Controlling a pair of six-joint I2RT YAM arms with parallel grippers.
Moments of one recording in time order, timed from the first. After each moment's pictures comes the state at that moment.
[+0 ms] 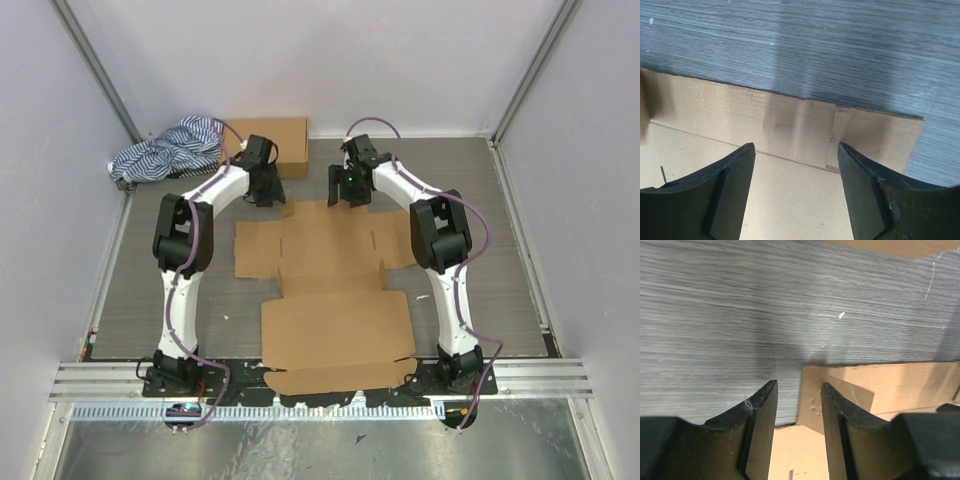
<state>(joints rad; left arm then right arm) -0.34 2.25 1.78 -0.52 0.04 -0.57 0.37 2.30 1.88 -0.58 -0.19 0.31</state>
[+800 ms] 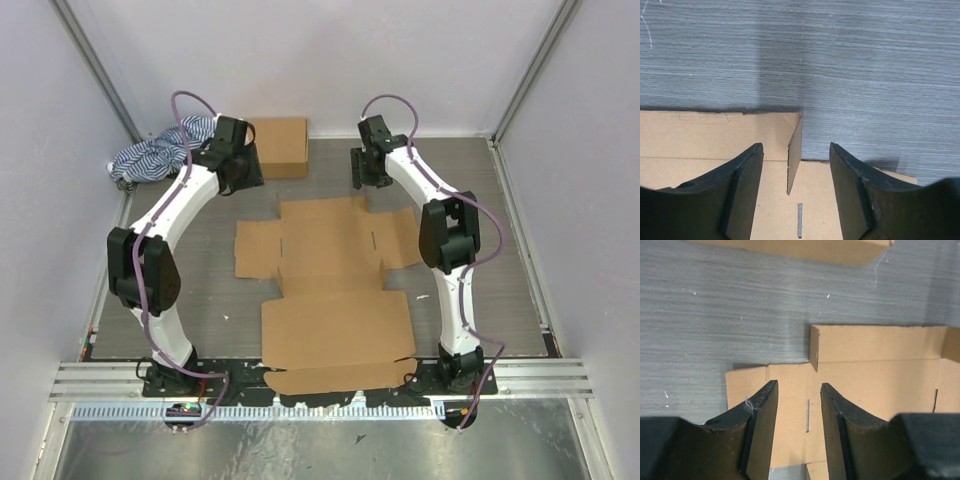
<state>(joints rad) -0.32 1.83 1.65 -0.64 -0.09 -0.45 0.33 2.23 2.00 -0.76 0.12 0.20</state>
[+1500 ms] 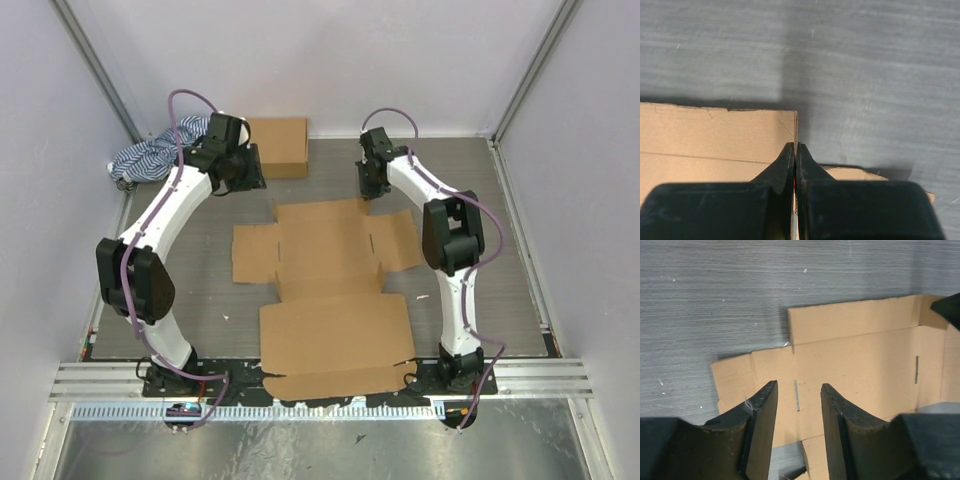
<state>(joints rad) -0.33 1.75 1.63 -0.73 0.02 -0.40 0.33 2.26 1.92 -0.70 0.05 0.19</state>
